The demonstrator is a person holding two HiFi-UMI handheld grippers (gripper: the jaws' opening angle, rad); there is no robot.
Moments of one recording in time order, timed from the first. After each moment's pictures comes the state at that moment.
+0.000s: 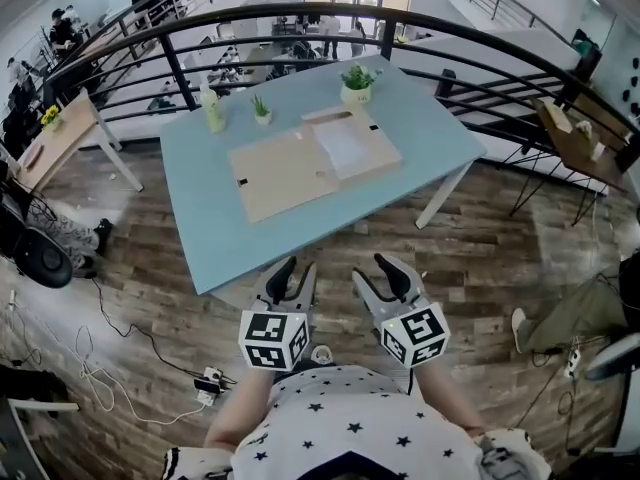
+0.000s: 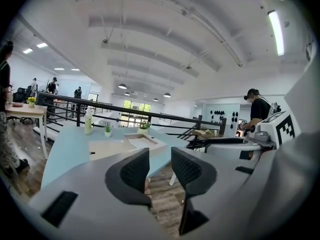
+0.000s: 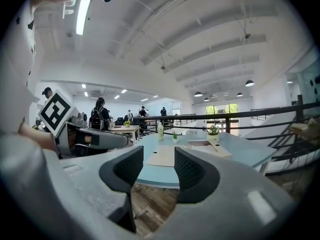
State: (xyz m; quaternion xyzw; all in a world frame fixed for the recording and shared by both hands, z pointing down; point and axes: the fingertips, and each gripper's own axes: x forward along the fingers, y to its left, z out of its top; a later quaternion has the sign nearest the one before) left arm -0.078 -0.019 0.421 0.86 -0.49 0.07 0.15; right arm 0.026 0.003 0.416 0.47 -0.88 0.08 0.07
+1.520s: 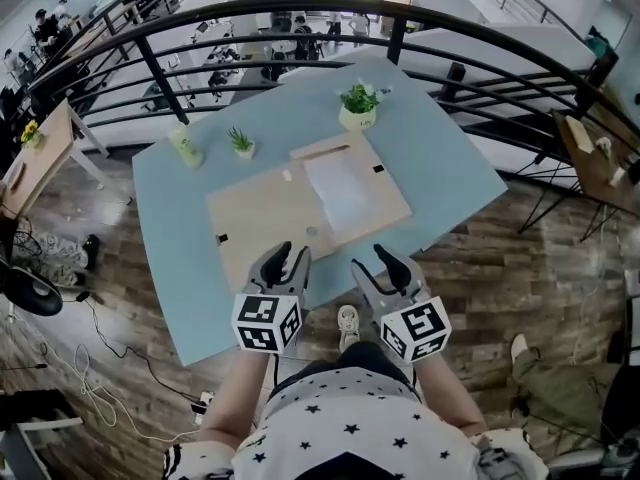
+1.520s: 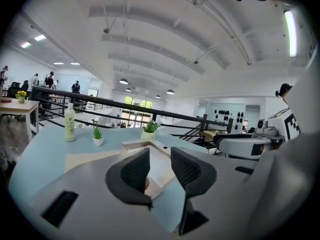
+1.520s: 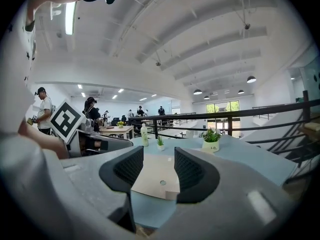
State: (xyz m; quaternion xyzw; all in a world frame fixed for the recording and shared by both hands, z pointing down) left arm -0.043 -0.287 0.442 0.85 -0.49 0.08 0.17; right arm 0.069 -0.248 0.420 0.47 -0.88 0.08 0.07
